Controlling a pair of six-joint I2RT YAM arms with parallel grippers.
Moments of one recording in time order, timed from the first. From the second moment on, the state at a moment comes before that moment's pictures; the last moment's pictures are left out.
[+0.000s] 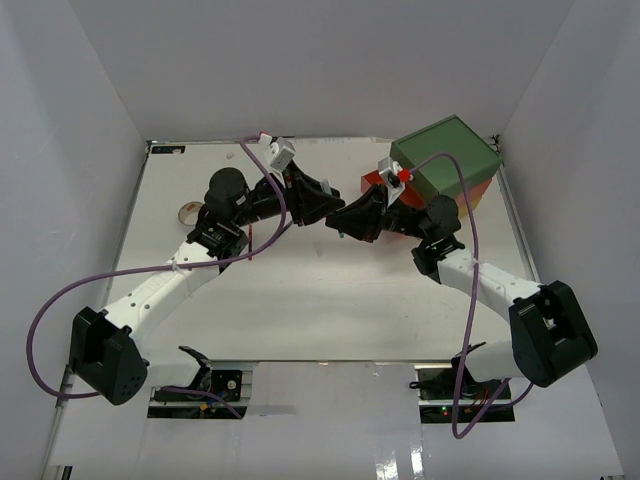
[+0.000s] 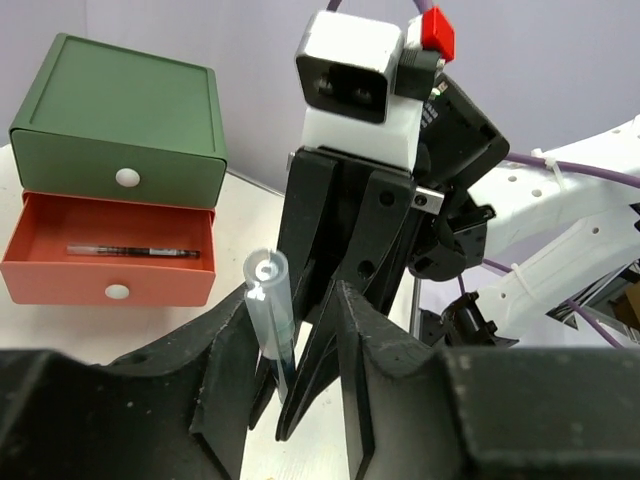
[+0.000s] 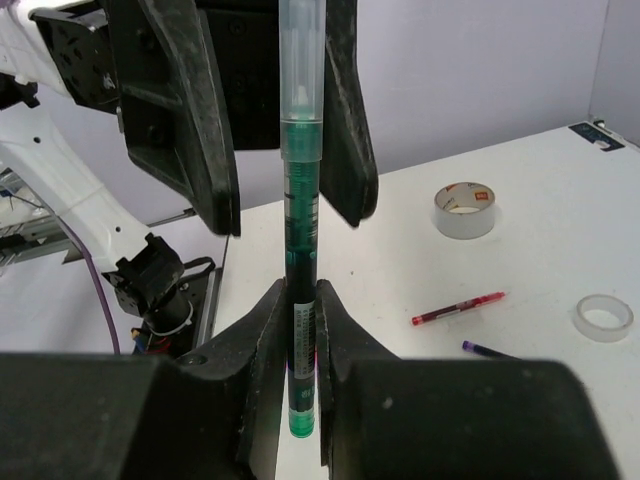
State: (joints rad) left arm -0.57 1.27 1.05 0.40 0.69 -0.43; right arm 0.53 1.36 0.78 0.98 -0.91 0.52
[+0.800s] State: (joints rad) left arm -0.53 1.20 1.05 0.14 0.35 -0.35; right arm 0.49 1.28 0.85 0.26 -0.40 -0.01
